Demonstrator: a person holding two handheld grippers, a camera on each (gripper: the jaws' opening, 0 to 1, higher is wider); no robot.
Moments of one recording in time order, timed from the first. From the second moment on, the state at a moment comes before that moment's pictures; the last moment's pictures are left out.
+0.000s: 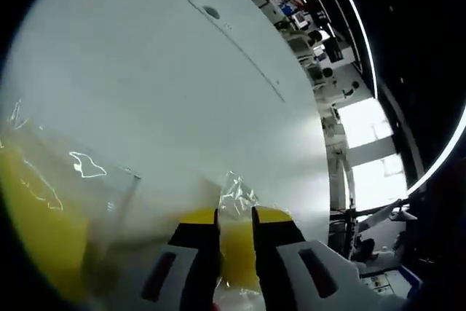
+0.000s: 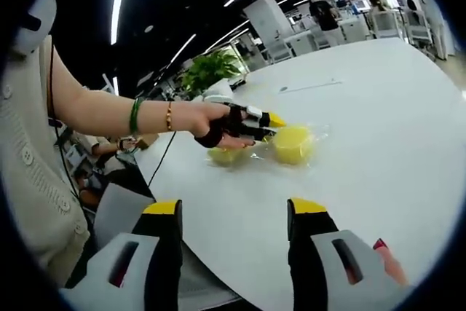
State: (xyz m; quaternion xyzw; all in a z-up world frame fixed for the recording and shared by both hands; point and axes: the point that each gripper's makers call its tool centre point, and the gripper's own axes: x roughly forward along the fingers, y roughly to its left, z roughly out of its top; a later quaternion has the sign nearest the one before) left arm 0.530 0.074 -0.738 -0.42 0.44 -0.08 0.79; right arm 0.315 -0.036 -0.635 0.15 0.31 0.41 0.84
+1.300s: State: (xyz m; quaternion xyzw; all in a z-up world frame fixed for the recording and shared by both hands) left arm 0.497 0.048 -0.627 -0.12 0.28 -0.26 0.92; right arm 0.314 -0.037 -0.607 0.11 0.29 0.42 0.85
